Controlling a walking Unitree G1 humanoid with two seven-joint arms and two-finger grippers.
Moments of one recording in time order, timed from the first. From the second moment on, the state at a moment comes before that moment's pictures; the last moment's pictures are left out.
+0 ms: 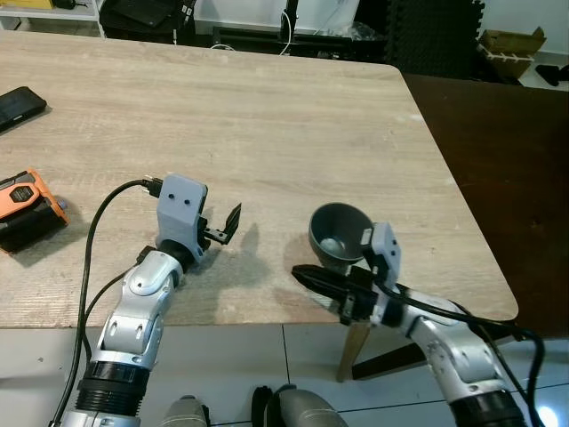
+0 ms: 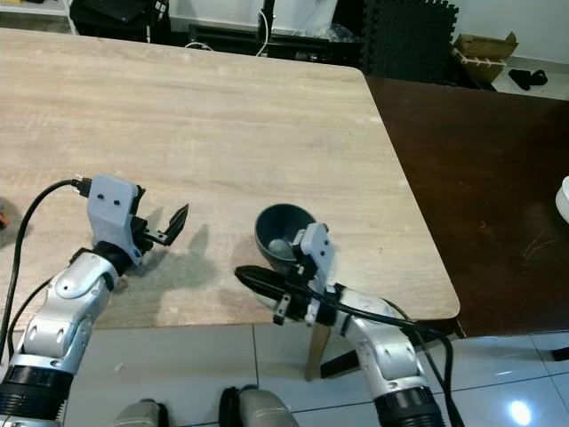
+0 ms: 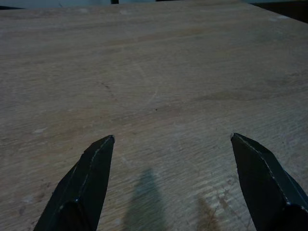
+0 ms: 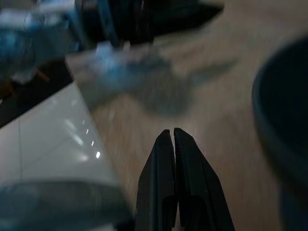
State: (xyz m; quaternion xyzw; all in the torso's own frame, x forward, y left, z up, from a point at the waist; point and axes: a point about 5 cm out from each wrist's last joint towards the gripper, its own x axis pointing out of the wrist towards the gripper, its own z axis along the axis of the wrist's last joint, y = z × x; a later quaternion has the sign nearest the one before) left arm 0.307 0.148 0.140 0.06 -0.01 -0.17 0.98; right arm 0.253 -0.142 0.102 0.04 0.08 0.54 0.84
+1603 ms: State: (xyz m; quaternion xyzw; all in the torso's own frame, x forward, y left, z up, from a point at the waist) left arm 0.312 0.145 0.142 0.06 -0.01 -0.18 0.98; right arm 0.258 -0.128 0.107 0.07 0.01 0.44 0.90
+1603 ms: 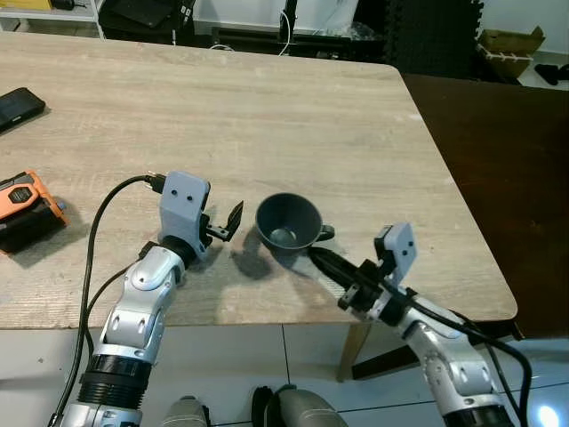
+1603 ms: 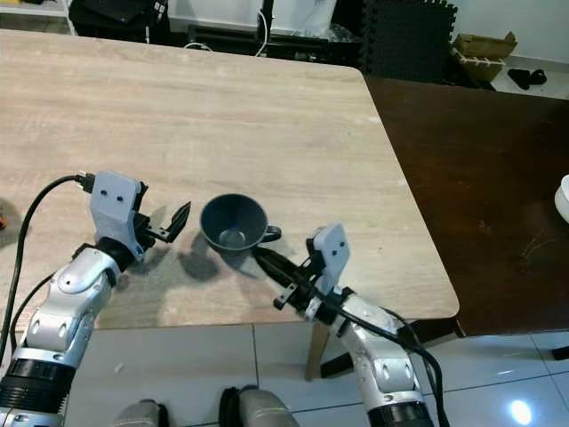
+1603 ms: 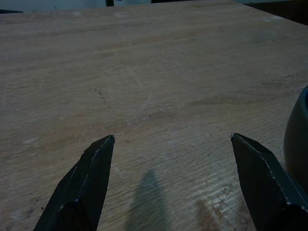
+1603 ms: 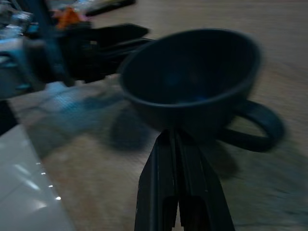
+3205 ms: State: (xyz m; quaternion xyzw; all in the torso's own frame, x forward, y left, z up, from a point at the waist) left arm 0.315 0.142 0.142 0.07 -0.02 -0.19 0.98; right arm 0.285 -0.225 0.129 0.07 0.02 0.43 0.90
